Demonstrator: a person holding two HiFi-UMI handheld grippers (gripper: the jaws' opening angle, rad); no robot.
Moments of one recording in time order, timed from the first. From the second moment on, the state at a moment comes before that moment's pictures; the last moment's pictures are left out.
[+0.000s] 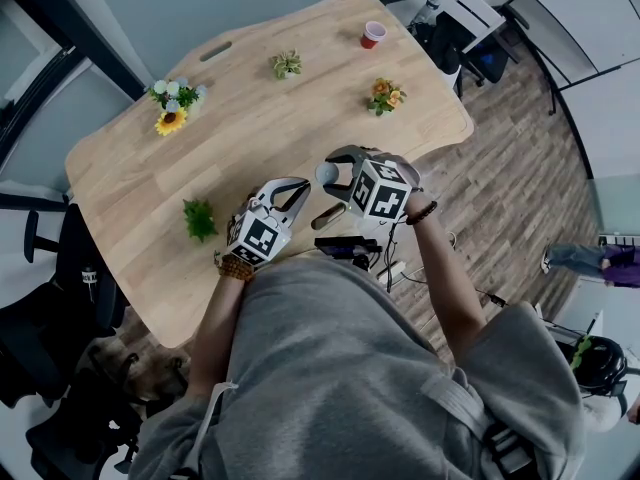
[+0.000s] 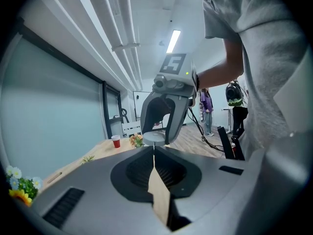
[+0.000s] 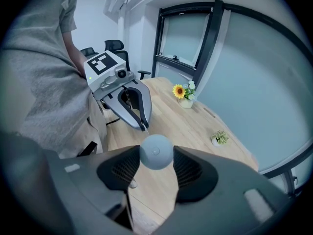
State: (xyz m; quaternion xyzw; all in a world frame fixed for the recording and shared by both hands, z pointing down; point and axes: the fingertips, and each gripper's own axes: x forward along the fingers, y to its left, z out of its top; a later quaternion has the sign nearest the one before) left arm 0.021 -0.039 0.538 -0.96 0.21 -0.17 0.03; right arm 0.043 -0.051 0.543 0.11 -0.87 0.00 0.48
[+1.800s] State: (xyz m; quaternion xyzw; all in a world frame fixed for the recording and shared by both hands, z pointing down) left arm 0.019 -0.037 0.552 -0.96 0.21 -0.19 0.02; right arm 0.061 -0.056 0.562 0.14 -0.86 0.02 0.49
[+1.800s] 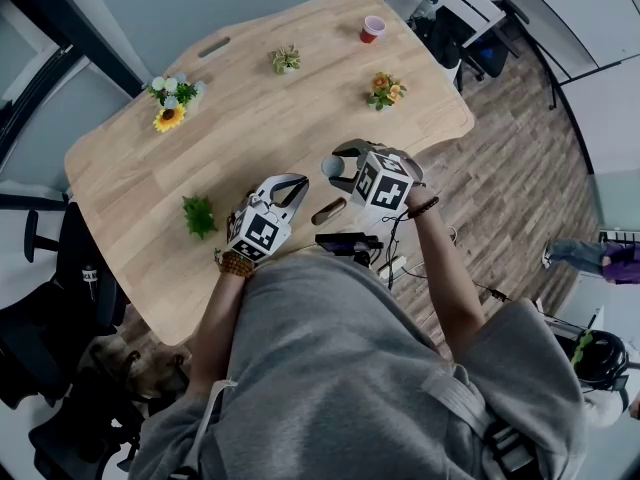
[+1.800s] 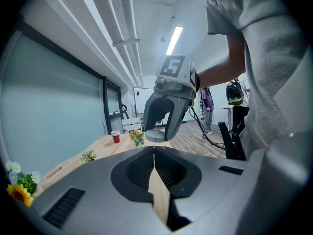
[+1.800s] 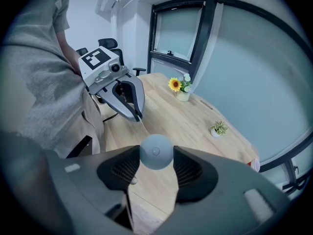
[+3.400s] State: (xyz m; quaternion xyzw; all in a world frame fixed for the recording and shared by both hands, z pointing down) left arm -0.006 -0.053 0.562 -0.95 0.26 -0.17 -0.04; right arm 0.100 -0.075 0.573 0.18 -0.84 0.05 0.51
